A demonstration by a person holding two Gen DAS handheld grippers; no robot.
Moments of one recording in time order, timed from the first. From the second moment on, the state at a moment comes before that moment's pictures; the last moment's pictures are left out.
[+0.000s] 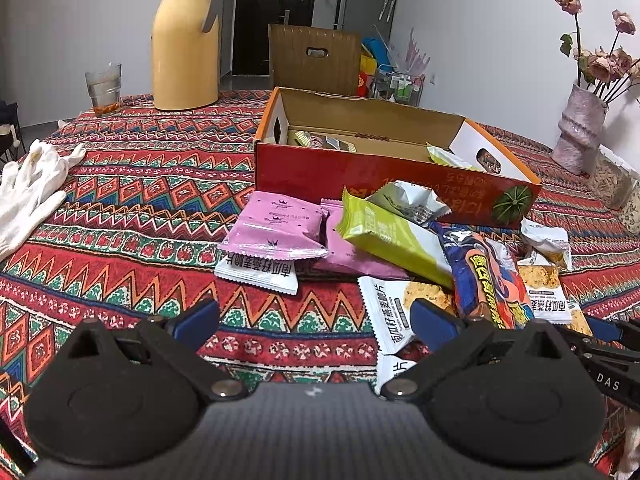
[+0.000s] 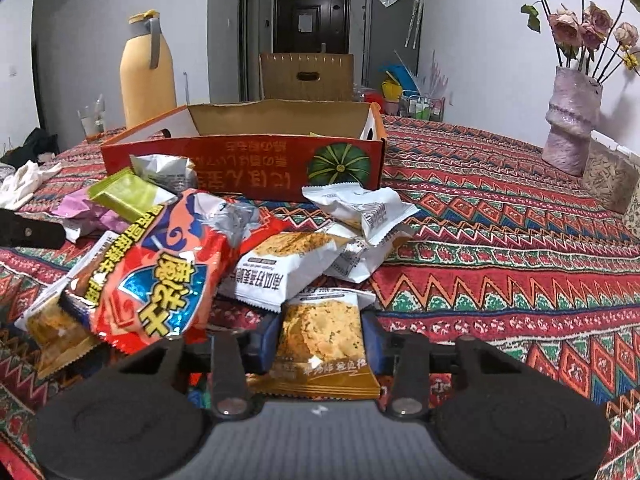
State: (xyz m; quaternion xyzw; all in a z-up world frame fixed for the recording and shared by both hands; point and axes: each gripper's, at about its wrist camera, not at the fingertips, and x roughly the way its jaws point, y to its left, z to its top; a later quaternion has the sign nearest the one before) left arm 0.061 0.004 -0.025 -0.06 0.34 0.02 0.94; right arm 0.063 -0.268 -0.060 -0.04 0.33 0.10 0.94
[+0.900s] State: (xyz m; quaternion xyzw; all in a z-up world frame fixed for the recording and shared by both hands) left arm 0.028 -0.057 -0.038 0.01 0.36 -0.06 0.93; right arm -0.005 -0.293 -0.042 0.02 0.27 0.08 0.96
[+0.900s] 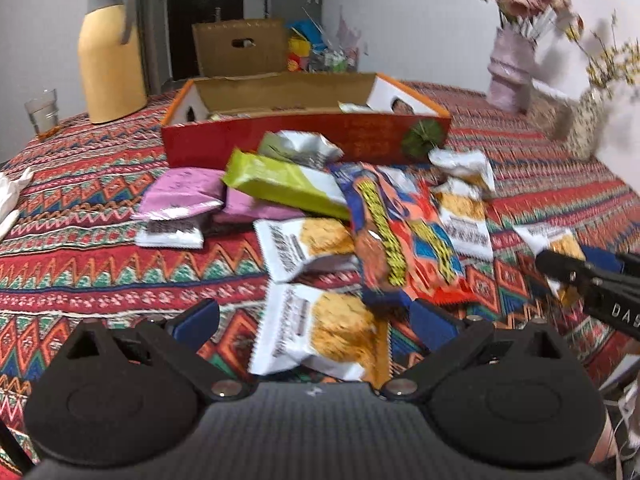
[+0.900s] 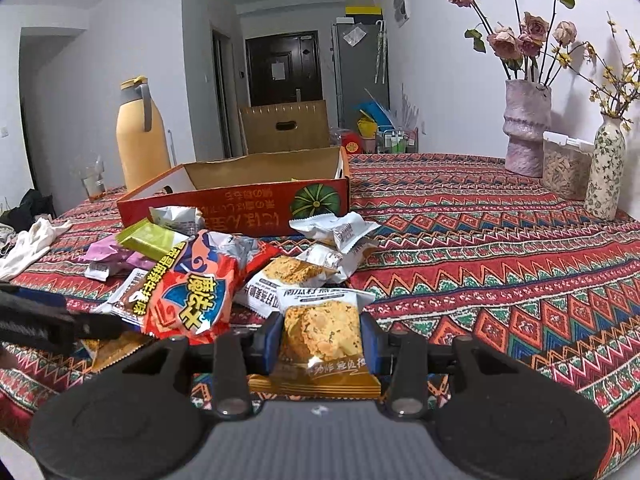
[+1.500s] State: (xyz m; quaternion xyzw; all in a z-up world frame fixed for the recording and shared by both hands) left arm 0.040 -0.065 -0.055 0.02 0.37 -0.06 0.93; right arm -0.006 -0.290 -0.050 0.02 0.28 0.09 0.96
